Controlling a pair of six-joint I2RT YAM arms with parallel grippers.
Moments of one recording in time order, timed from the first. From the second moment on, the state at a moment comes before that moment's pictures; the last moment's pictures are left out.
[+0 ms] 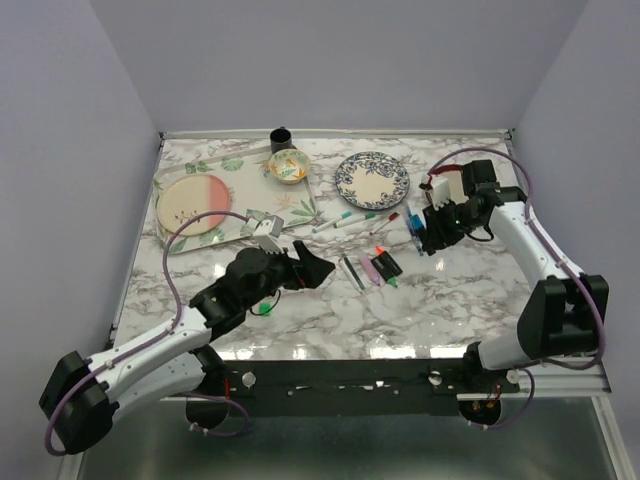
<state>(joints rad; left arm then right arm) -0.80 0.81 0.47 0.08 -0.03 -0.76 0.08 1.51 1.18 -0.89 -0.44 -0.46</state>
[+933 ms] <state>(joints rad) -1.01 1.55 0.87 0.37 -0.26 -1.05 0.27 1.34 1.03 -0.85 -0.73 -0.54</state>
